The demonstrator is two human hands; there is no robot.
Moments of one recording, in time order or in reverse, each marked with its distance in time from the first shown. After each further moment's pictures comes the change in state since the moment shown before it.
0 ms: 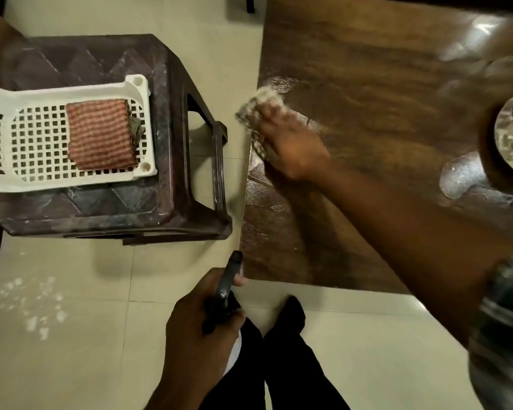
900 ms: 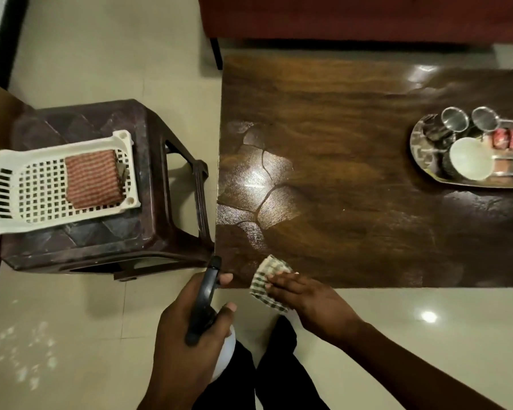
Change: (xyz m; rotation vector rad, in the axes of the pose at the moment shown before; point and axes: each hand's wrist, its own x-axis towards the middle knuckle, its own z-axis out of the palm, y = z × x) left_hand -0.045 0.046 0.008 -0.029 0.001 0.226; right_hand -0.281 -0.016 0.091 0.202 0.038 -0.184
